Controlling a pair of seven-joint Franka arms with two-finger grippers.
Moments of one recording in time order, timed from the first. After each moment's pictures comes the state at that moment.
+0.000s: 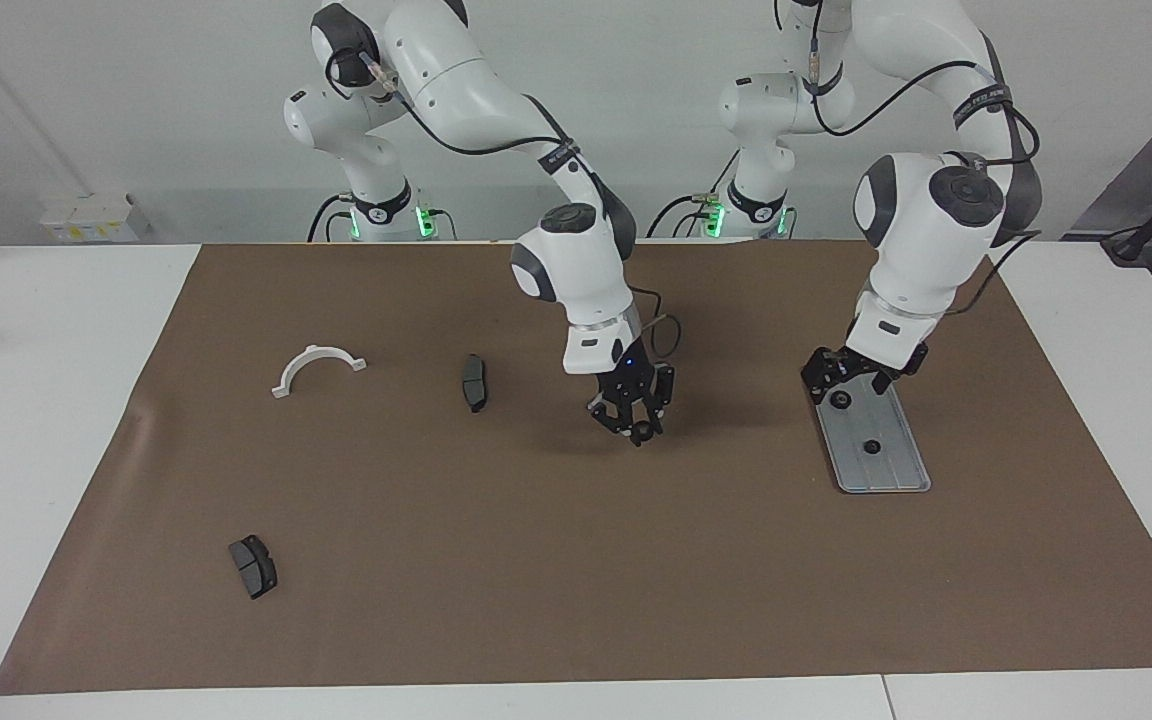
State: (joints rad) left arm -0.10 0.16 -0.14 -1.81 0.05 2.02 -0.38; right arm 0.71 0.54 -0.02 -1.68 0.06 2.75 0.17
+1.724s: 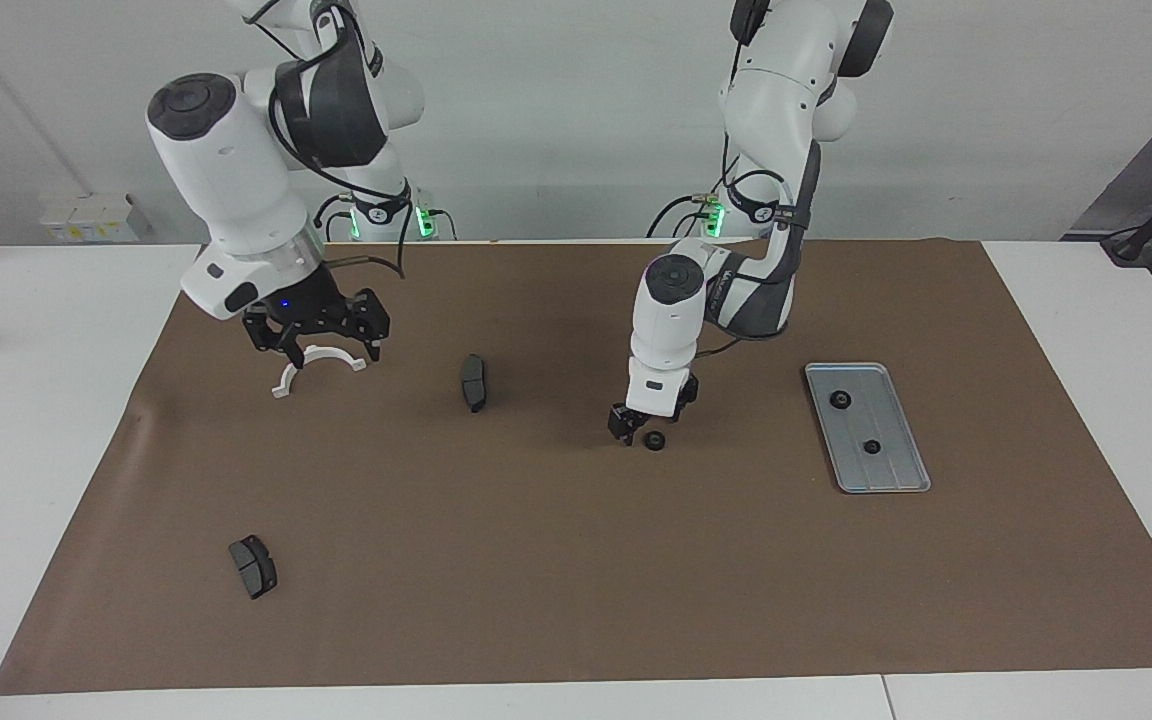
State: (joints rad) left arm -0.44 0.44 -0.13 -1.87 0.14 2.35 -1.07; right arm 0.14 0.09 -0.05 -1.65 0.06 1.76 0.06
